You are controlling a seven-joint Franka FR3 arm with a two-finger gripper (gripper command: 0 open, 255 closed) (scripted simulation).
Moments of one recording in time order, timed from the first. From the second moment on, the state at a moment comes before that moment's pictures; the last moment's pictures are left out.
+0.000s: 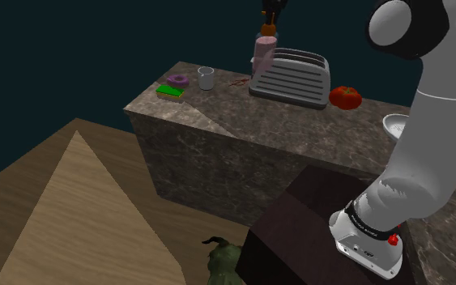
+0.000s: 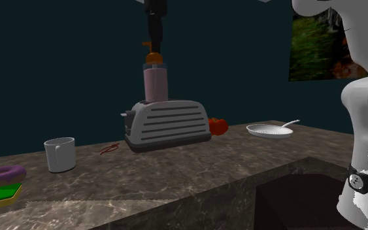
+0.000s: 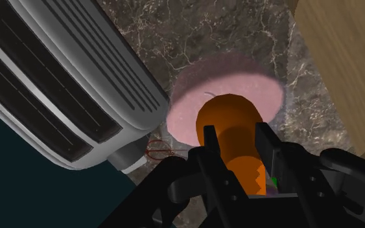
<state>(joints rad) -0.16 0.35 -0.22 -1.05 0.09 1.41 -0.30</state>
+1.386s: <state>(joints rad) -0.30 0.02 -0.34 -1.42 0.02 1.45 -0.59</state>
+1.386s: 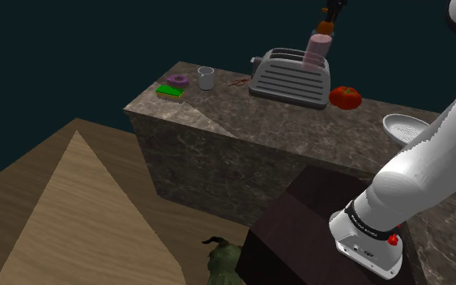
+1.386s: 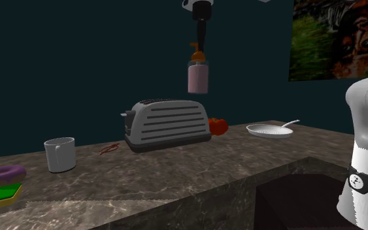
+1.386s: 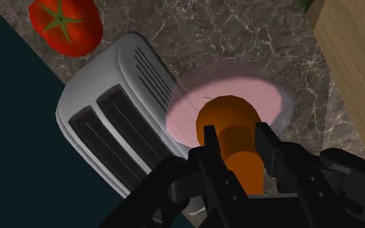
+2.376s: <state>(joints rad) -0.47 -0.04 -0.53 -1.48 0.00 1.46 -0.95</state>
